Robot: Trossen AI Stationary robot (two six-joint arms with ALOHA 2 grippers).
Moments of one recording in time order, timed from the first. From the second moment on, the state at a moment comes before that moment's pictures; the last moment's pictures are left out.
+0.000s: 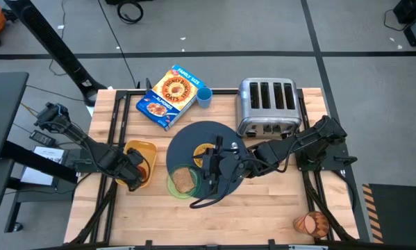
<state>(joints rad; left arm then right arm) -0.61 1.10 0.76 -1.20 -0.08 -1.30 0.40 1.79 1.78 -0.45 0.57 0.00</state>
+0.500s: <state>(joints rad) -0.61 1.05 0.82 -1.20 -0.11 -1.30 0.40 1.79 1.78 -0.45 0.57 0.00</state>
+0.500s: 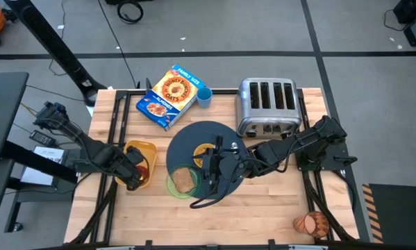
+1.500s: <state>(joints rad) -0.18 1.12 1.10 -1.12 -0.28 -0.68 0.40 1.79 1.78 -0.54 0.58 0.15</state>
